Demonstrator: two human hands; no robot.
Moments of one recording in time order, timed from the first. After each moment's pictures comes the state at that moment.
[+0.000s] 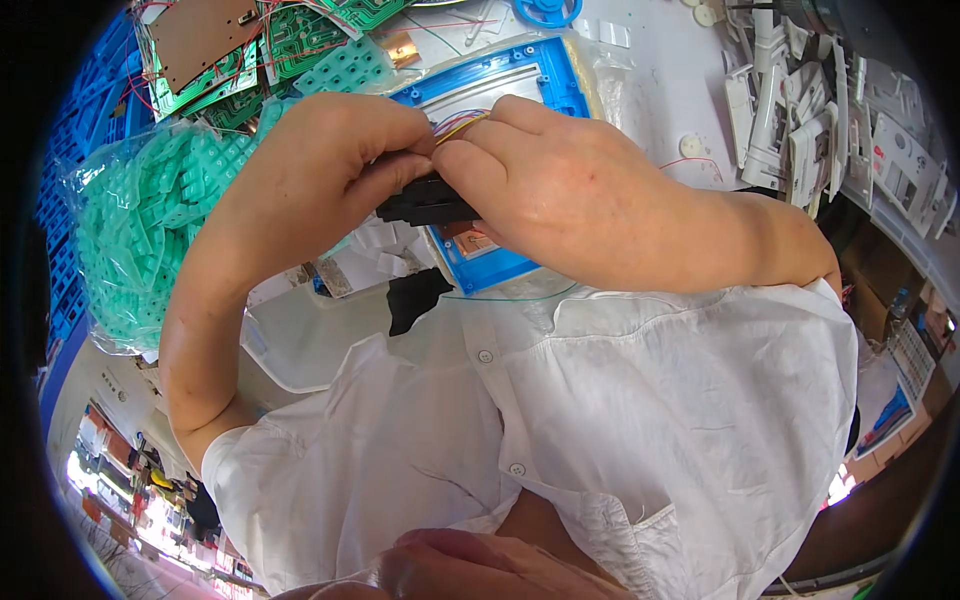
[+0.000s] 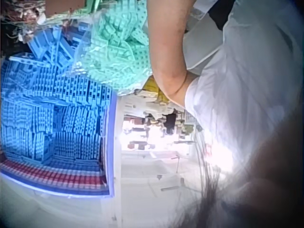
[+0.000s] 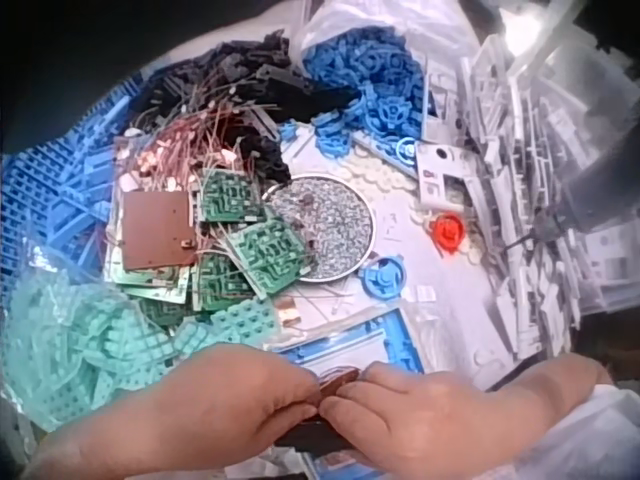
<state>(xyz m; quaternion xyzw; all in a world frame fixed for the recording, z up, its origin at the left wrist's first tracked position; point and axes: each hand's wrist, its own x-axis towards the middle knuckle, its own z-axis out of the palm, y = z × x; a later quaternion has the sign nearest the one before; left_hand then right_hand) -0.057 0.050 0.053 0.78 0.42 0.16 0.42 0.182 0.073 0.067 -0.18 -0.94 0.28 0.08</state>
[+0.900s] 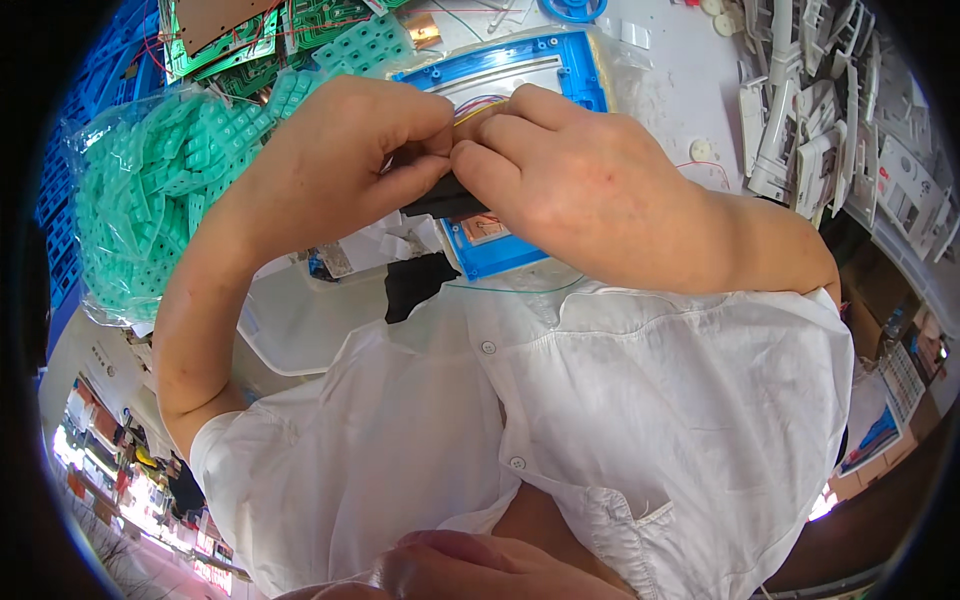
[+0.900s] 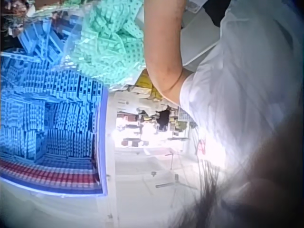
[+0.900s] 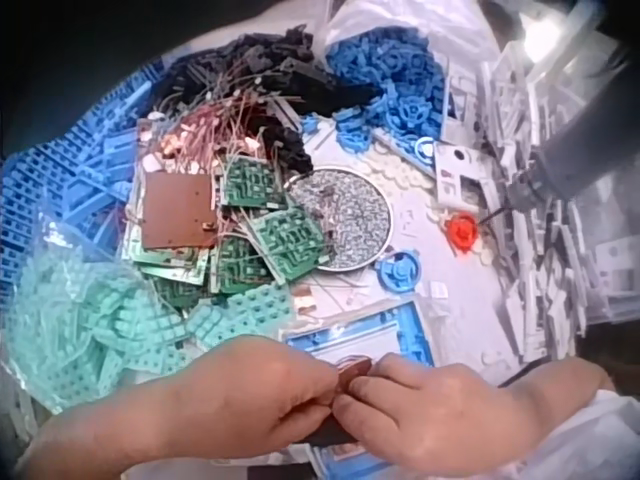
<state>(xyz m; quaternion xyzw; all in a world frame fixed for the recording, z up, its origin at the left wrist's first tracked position) -0.054 0.041 0.042 0.79 0.40 0.24 0.40 0.179 0.072 0.070 -0.15 -0.97 0.20 0.07</state>
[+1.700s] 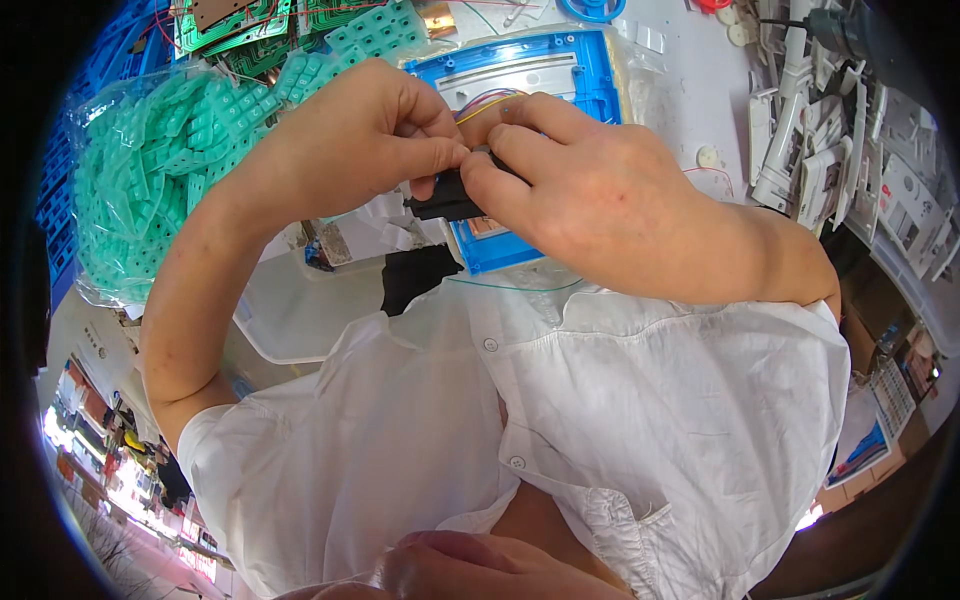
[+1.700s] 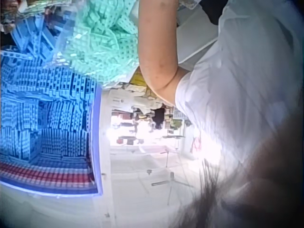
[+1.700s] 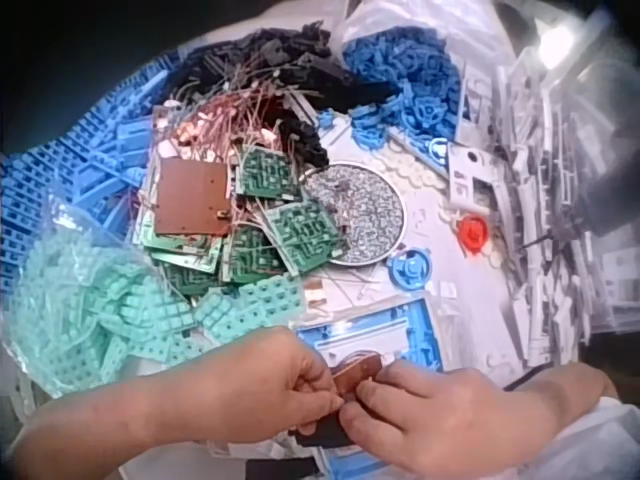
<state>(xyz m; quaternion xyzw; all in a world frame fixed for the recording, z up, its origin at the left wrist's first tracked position) -0.050 0.045 0.052 0.57 0.53 0.07 0.63 0.182 0.069 0.070 -0.12 -0.98 0.17 0.07</state>
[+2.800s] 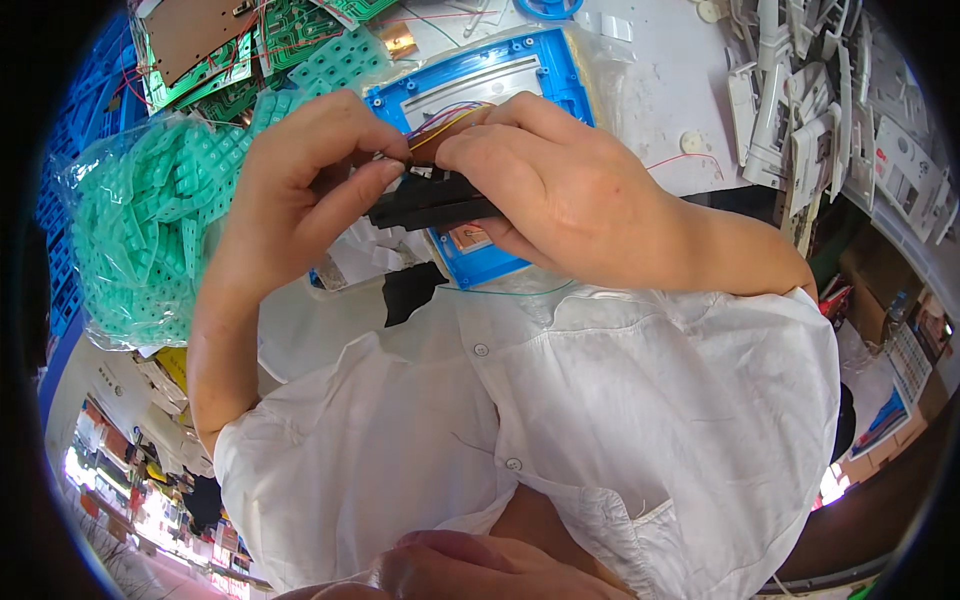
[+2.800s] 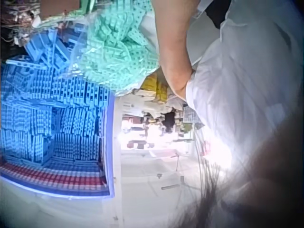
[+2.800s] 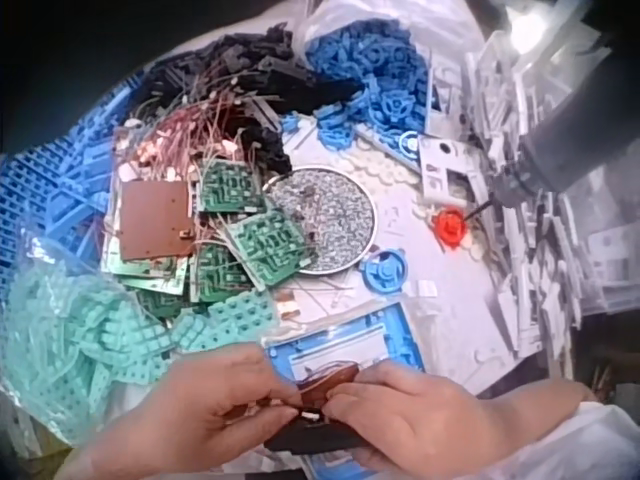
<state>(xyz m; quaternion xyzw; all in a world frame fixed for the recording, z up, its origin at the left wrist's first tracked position) -0.069 0.022 0.044 0.72 0.46 0.27 0.45 0.192 0.062 0.051 -0.19 -0.91 0.32 0.16</state>
